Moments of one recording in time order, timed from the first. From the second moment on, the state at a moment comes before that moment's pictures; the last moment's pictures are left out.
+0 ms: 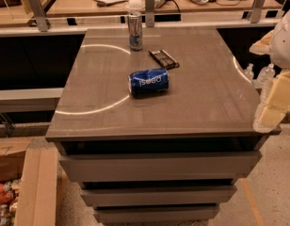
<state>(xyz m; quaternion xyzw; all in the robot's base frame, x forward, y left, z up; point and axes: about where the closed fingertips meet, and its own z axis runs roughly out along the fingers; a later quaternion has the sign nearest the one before) 0.438 -0.217 0.976 -0.60 0.78 -0.03 0.16</state>
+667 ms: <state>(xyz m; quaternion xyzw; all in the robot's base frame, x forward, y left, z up) 0.454 -0.190 0.973 -0.62 0.76 -0.01 0.18</state>
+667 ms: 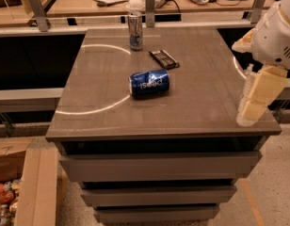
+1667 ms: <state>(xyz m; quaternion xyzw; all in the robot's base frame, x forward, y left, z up) 0.546 -0.102 0.946 -0.67 0.72 0.03 0.18</state>
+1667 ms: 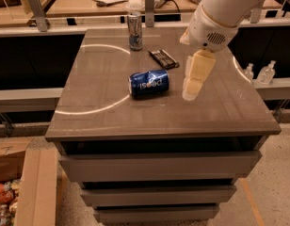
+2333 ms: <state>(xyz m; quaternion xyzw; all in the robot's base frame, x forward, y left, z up) 0.572 -0.038 0.917 -0.72 0.68 0.05 0.16</state>
